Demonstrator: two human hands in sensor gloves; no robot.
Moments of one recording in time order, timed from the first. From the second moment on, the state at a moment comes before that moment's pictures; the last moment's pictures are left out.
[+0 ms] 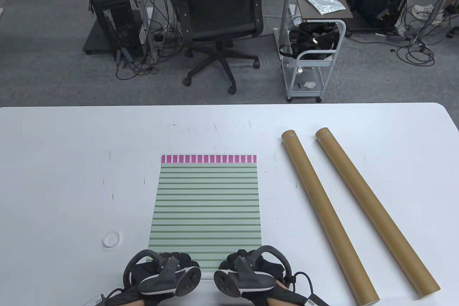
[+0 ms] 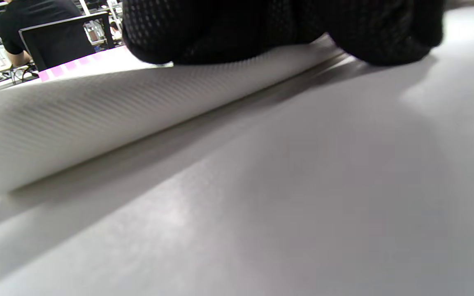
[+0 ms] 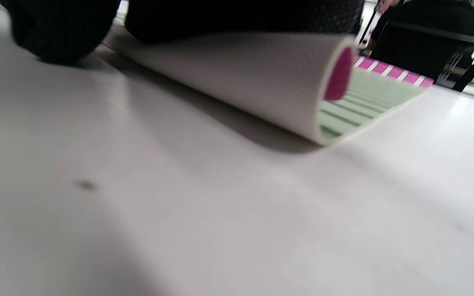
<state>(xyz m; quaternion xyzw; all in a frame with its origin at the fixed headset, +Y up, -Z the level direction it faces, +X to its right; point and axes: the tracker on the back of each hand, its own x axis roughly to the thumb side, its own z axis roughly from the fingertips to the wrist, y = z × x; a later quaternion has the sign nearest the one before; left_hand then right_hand) -0.162 -0.769 -0.231 -0.09 -0.28 -0.13 0.95 0.011 -0.776 -0.234 -0.35 -0.03 -0.93 0.13</state>
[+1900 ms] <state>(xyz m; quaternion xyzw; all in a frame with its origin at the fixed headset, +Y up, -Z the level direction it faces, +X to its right) -0.165 -0.766 -0.231 -0.05 -0.27 -0.13 0.95 0.012 -0.770 -0.235 -0.35 -0.04 -0.93 0.11</state>
